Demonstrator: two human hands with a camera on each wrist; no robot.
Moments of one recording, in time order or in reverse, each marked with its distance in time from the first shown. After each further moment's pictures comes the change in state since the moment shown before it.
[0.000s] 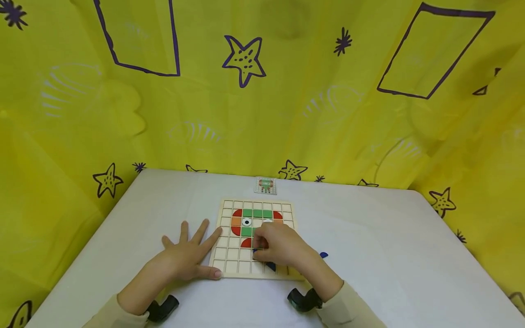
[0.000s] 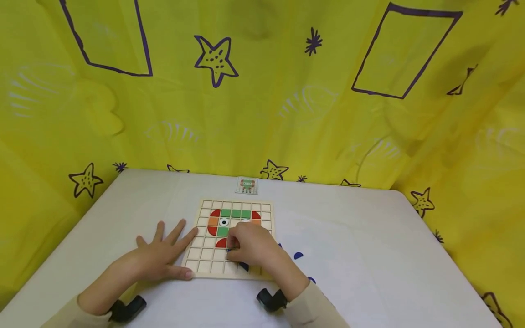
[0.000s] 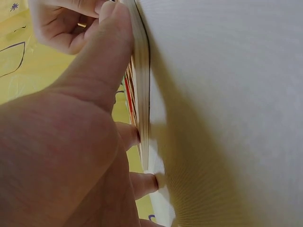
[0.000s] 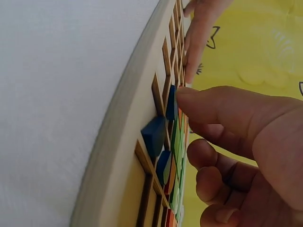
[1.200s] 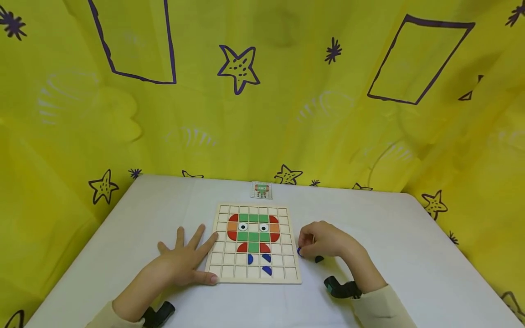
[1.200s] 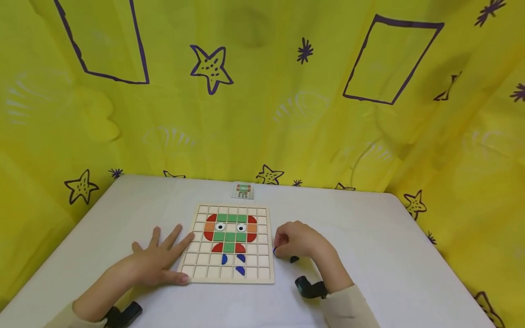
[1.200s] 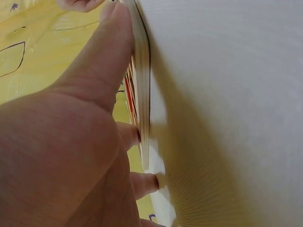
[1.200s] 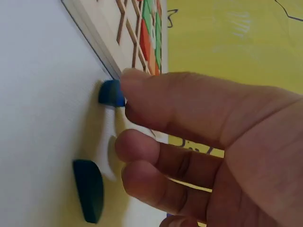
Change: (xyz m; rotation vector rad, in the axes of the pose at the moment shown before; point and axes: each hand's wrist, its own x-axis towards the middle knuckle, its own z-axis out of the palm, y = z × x) left_hand -0.001 0.003 0.002 0.001 0.011 -0.023; right_hand -0.051 0.087 -0.050 0.097 -0.086 0.186
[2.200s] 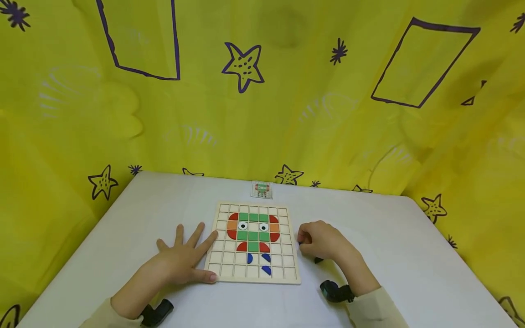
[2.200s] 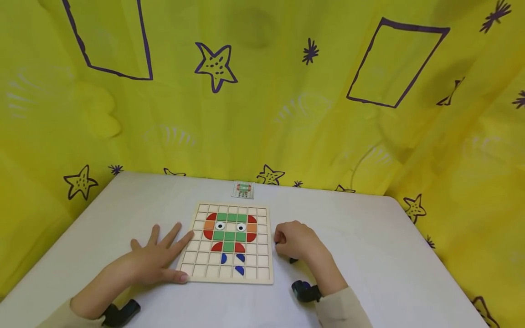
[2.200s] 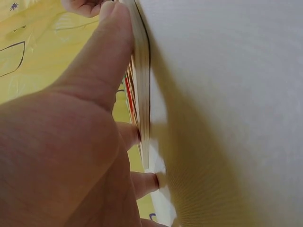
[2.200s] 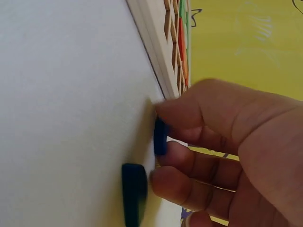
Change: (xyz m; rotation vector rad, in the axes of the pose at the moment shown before) left_hand -0.001 -0.005 0.005 0.036 0.023 0.028; right_hand 0.004 -0.004 0.015 -0.138 0.133 0.098
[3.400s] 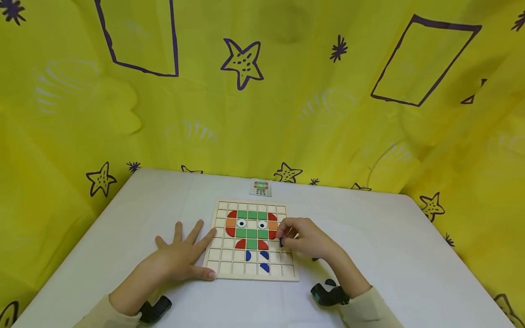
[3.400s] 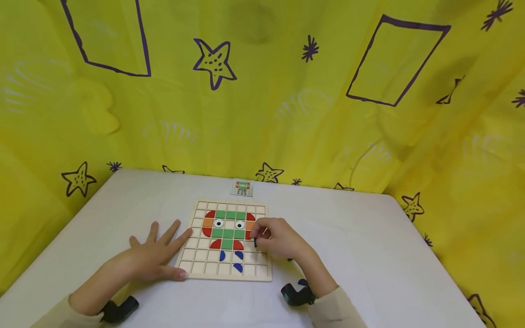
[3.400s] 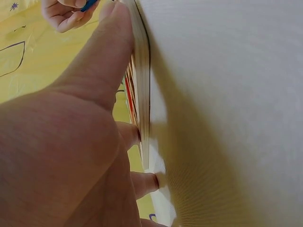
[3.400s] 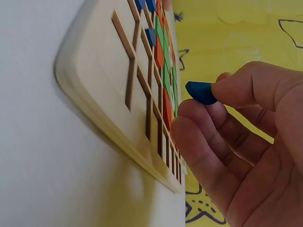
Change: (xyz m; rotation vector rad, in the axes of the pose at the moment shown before) left_hand 0.003 0.002 -0.003 -0.018 -0.004 0.002; right_hand 0.008 -0.022 0.004 0.350 -0.010 -0.276
